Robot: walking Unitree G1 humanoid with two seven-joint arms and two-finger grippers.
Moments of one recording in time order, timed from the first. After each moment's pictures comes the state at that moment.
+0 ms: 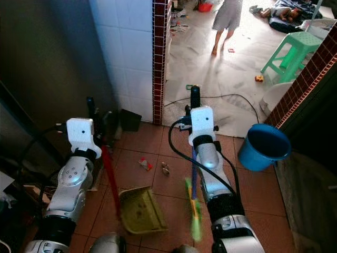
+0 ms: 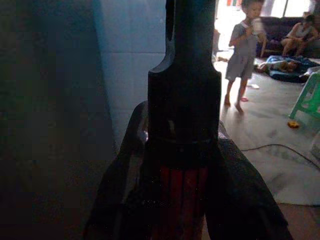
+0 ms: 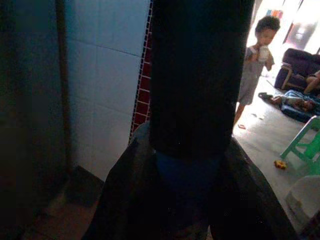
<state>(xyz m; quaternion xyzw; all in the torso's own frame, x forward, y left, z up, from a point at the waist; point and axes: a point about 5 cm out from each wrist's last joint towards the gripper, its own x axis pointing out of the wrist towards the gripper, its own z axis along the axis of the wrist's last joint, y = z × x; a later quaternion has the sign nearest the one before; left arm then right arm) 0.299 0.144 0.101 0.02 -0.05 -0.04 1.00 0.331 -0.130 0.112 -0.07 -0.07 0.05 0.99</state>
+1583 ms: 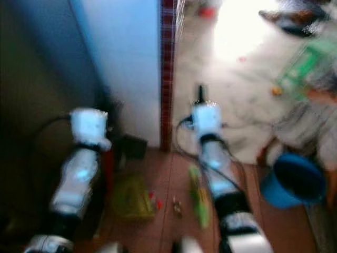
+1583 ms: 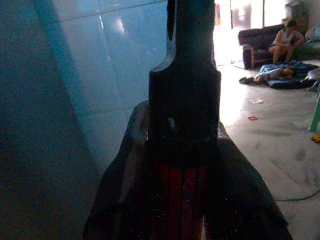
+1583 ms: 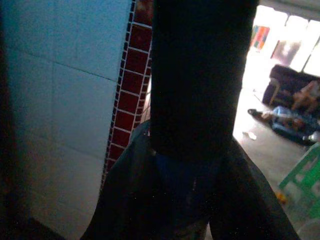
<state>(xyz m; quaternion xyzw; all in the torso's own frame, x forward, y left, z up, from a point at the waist) 0.305 0.116 0.131 0.09 -0.12 -0.09 0.98 0.334 -0.146 0.121 -0.11 -0.10 0.03 0.99</state>
